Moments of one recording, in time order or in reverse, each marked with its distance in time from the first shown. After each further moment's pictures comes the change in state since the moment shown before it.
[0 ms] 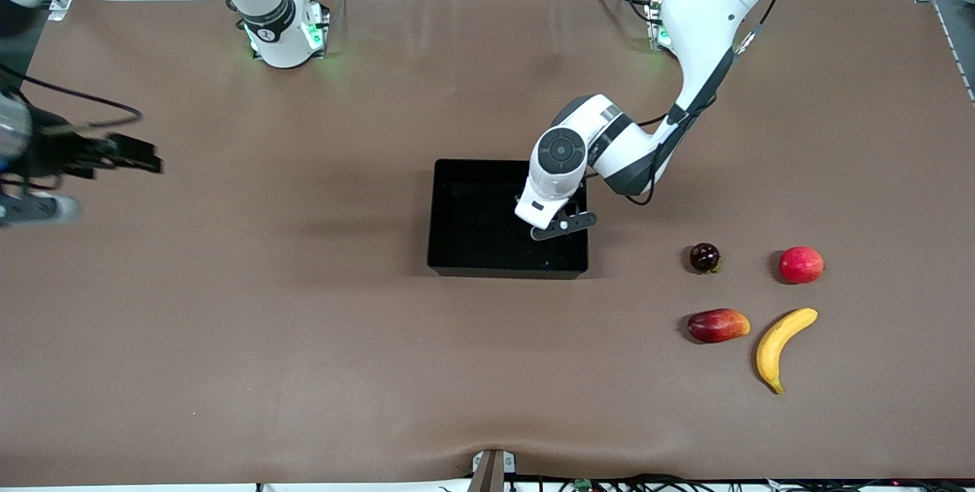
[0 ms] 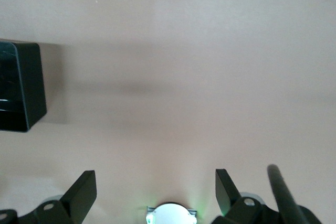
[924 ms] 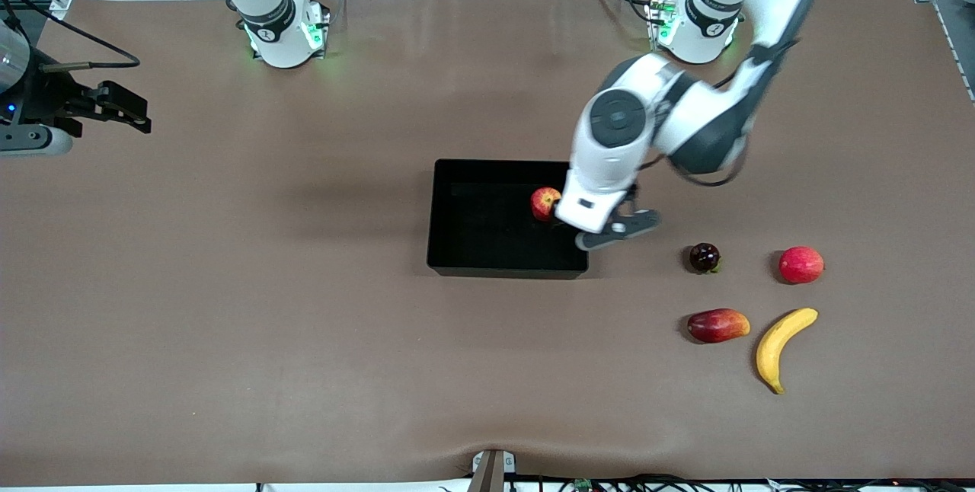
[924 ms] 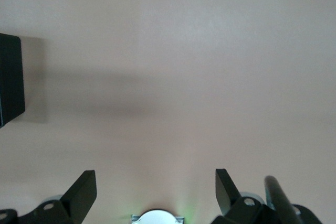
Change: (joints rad) left arm 0.146 -0.232 0.003 0.182 0.029 -0.326 0.138; right arm 0.130 -0.304 -0.177 -0.408 0.001 0.216 -0.075
